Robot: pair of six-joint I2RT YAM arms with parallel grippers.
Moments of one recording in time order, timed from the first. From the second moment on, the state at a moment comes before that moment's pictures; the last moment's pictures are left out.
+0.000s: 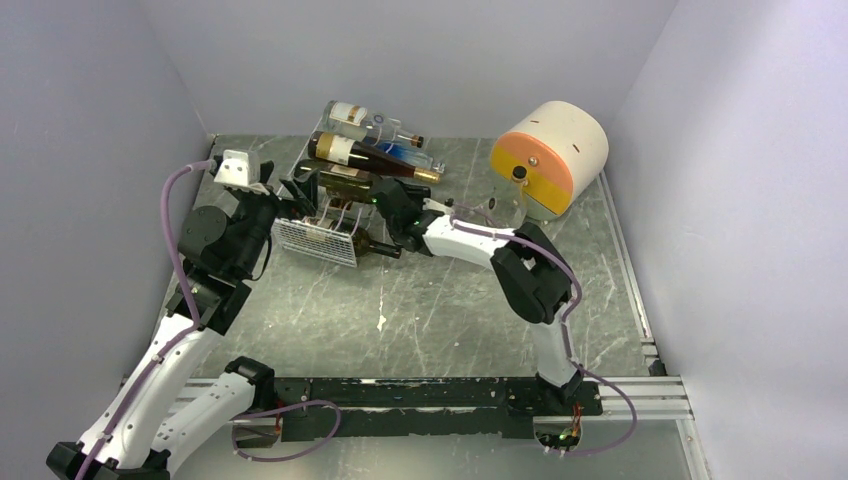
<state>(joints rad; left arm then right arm) -0.41 0.77 0.87 0.08 -0.14 -0.13 0.83 2.06 1.47 -0.05 0.75 2.09</state>
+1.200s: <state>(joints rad) -0.41 0.80 0.87 0.08 -0.15 -0.12 0.84 1.16 1.03 0.18 0.73 0.69</state>
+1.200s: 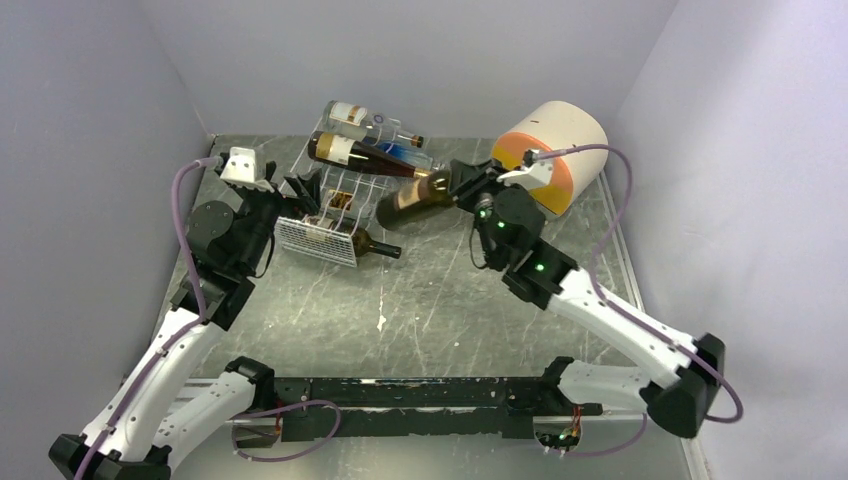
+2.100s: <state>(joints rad) -0.41 0.88 0.87 0.08 -0.13 -0.12 0.50 0.96 0.81 -0.15 0.68 0.24</state>
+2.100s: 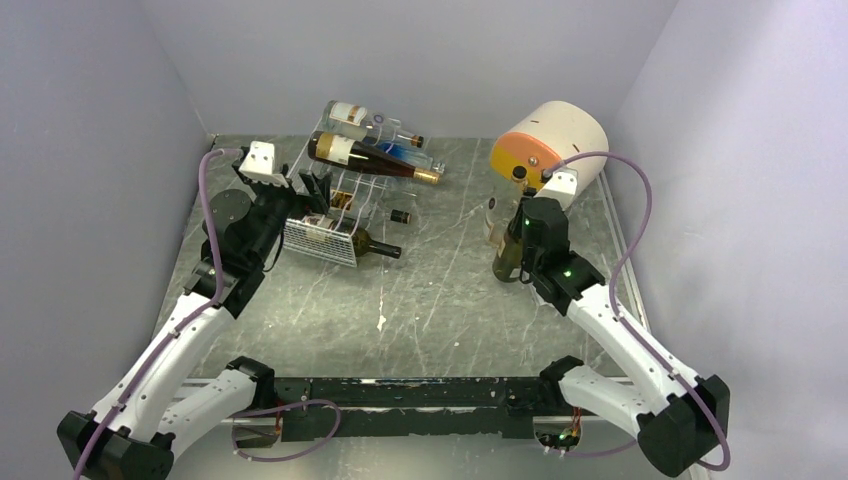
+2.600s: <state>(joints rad) -0.41 0.85 0.87 0.08 -0.13 -0.12 0.43 1.04 0.75 -0.01 0.63 0.19</state>
